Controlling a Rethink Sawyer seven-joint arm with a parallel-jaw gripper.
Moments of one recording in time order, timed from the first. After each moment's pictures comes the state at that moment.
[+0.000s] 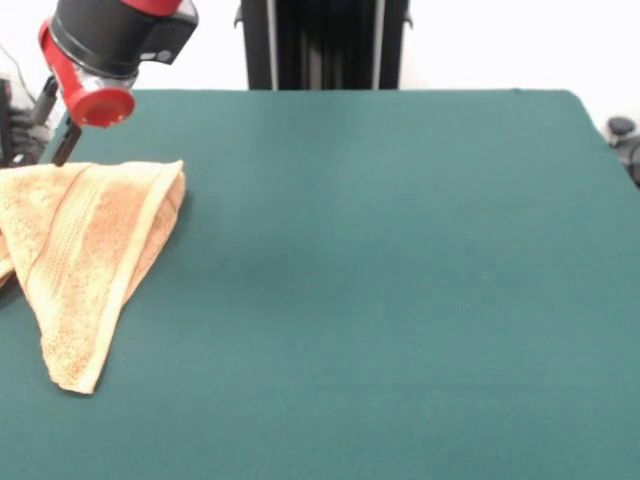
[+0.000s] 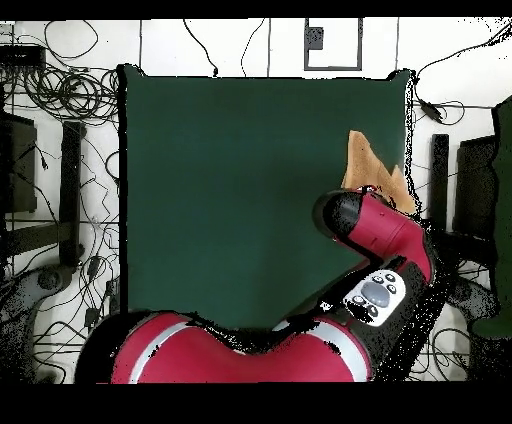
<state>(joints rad) -0.03 -0.23 -0.74 1.41 0.27 0.35 2.27</state>
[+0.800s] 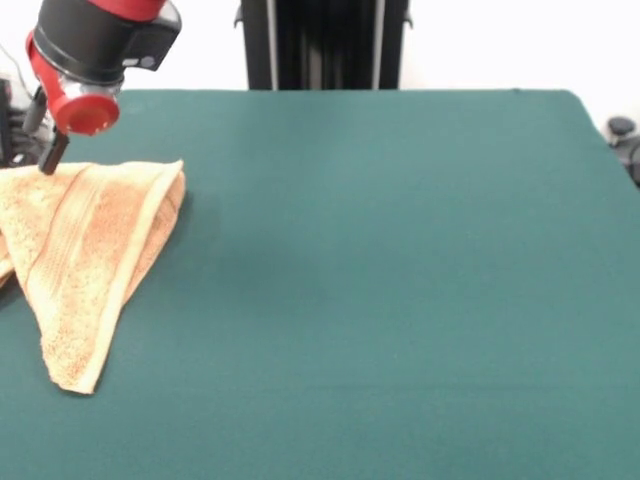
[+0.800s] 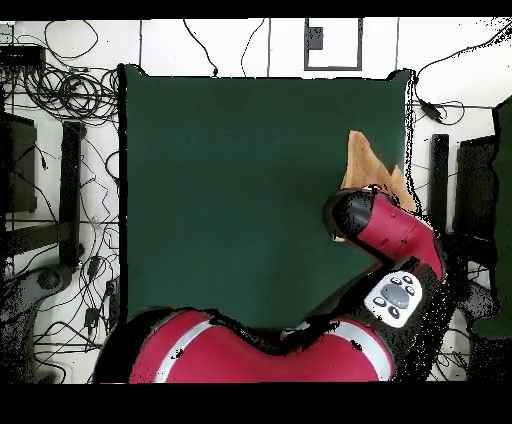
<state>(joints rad) -0.08 -0.25 -0.68 1.40 0.27 0.33 2.27</state>
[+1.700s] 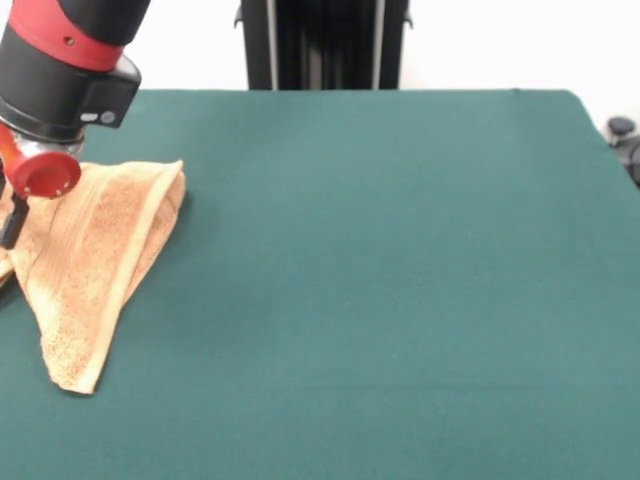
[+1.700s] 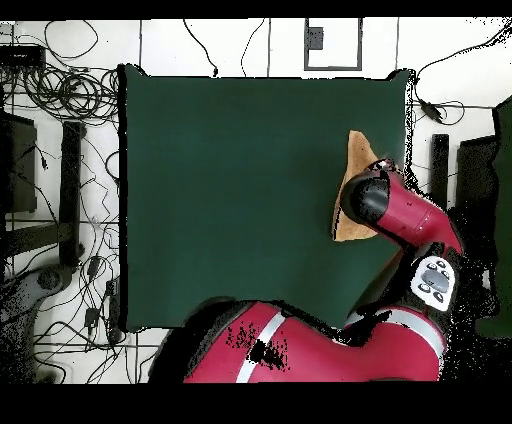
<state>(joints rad) -0.22 -0.25 -0.49 1.29 0.16 0.20 2.27</state>
